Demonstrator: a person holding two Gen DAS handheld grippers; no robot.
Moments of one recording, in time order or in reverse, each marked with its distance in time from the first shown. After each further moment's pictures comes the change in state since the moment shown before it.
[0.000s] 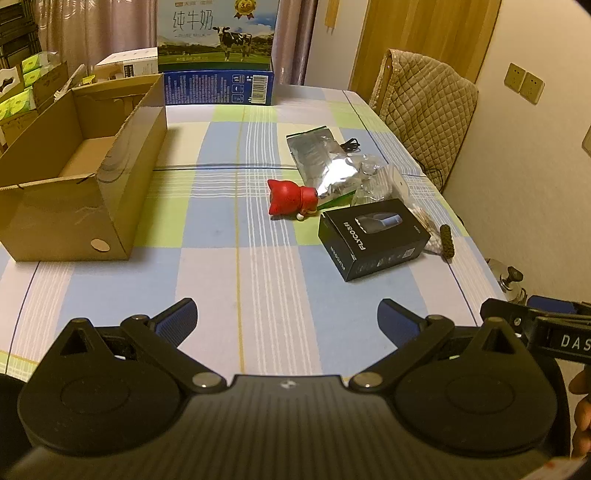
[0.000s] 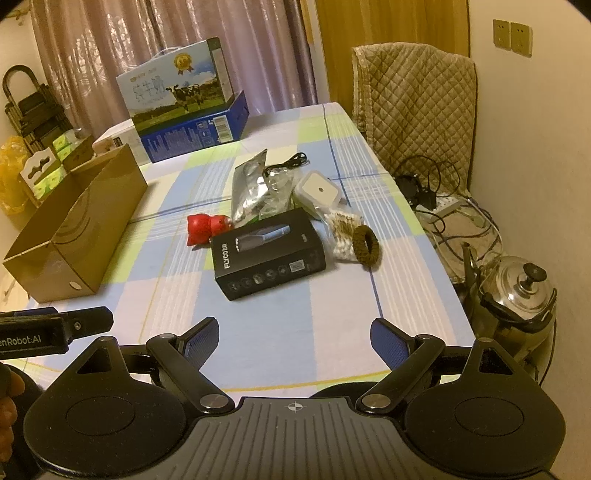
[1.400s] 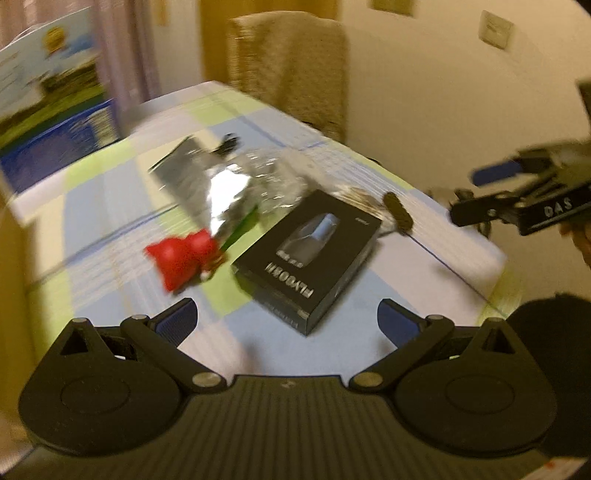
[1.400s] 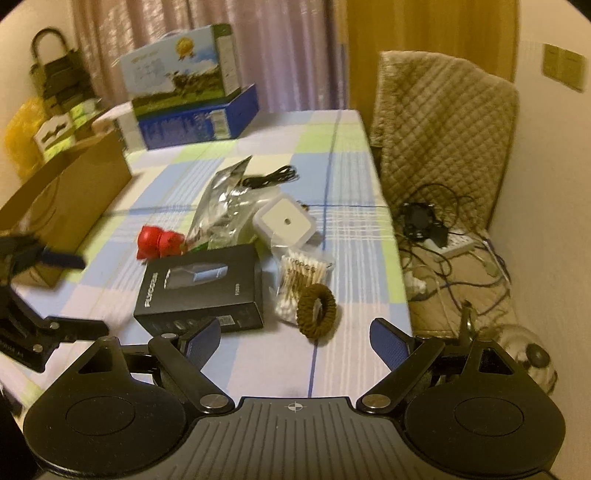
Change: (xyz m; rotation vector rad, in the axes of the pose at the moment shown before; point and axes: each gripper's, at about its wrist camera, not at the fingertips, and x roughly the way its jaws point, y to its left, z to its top) left arm 0.114 -0.042 0.054 0.496 0.025 -0.283; right arm 0.077 -0.072 0.062 -0.216 0.031 0.074
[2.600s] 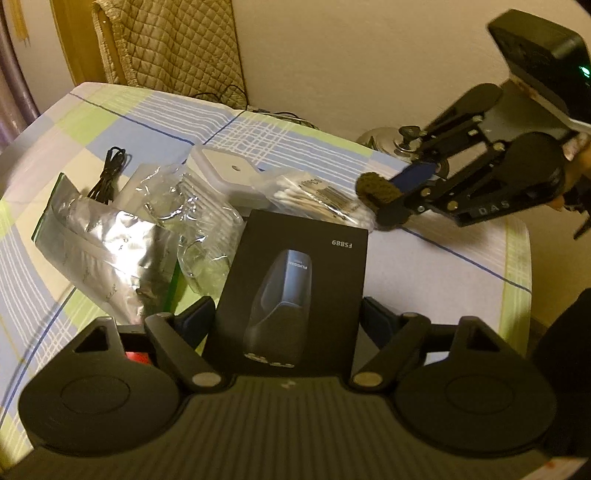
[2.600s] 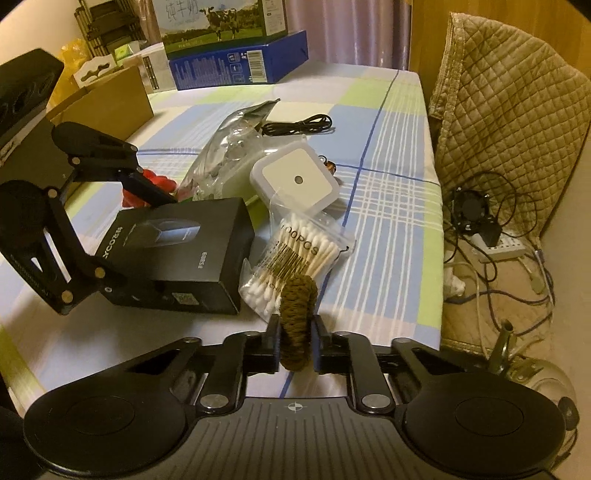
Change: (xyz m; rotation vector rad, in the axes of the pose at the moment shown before) left arm 0.107 0.000 0.055 0.280 0.158 -0.233; right arm 0.080 -0.034 0.006 -0.139 0.120 0.113
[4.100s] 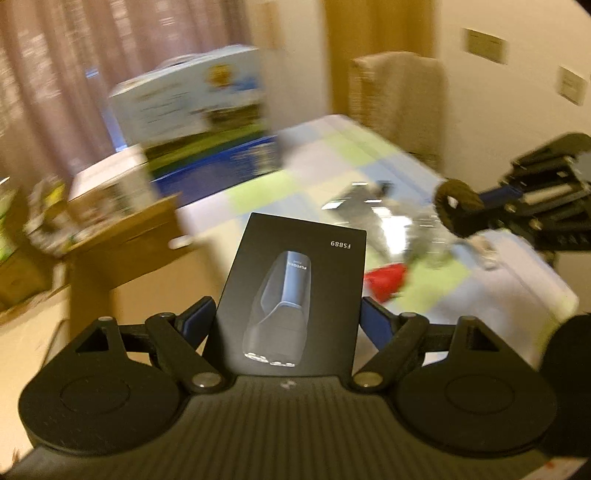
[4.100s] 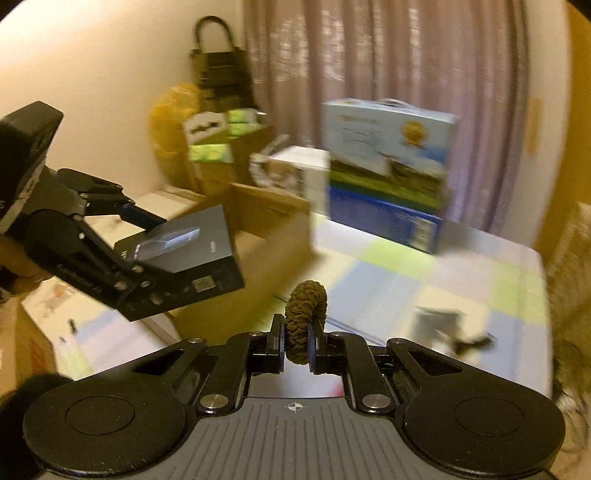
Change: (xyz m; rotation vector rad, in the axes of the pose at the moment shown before) left arm -0.289 0.071 -0.097 -0.427 -0.119 0.528; right arm -0.069 0.241 0.161 -0.231 -0.253 0.212
